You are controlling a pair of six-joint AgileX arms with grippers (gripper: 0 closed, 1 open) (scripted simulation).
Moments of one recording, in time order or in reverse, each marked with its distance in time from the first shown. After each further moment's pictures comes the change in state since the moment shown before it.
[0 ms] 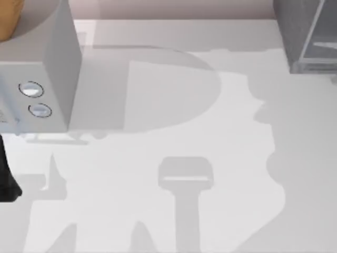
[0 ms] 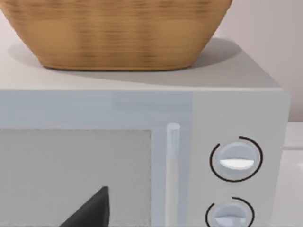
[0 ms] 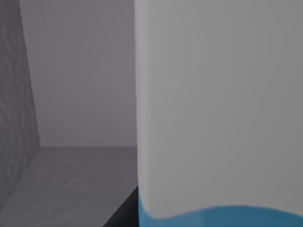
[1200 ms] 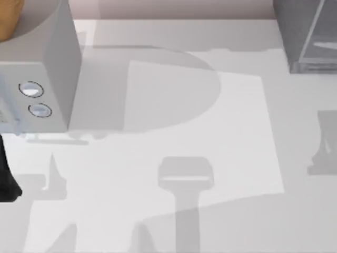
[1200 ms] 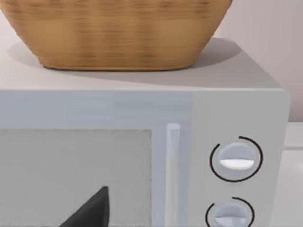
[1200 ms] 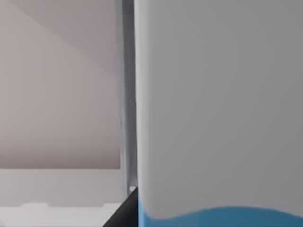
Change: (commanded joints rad) left arm 0.000 0.000 0.000 0.000 0.000 0.000; right arm 0.248 -1.610 -0.740 -0.818 0.220 -0.003
